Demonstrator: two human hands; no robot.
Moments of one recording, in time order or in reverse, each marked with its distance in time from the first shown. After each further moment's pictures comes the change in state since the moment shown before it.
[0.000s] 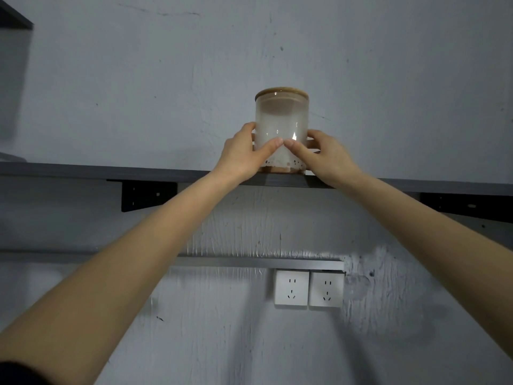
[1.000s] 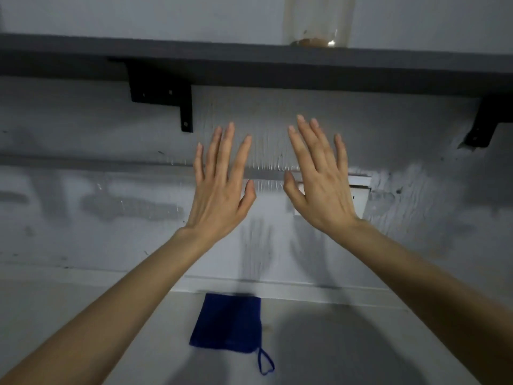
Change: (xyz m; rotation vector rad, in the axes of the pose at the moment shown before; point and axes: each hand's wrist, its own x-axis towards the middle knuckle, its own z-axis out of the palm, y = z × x) left_hand -0.175 -0.134 0.027 0.704 0.123 0.279; right_hand -0.147 0.061 0.113 -0.533 0.063 -0.371
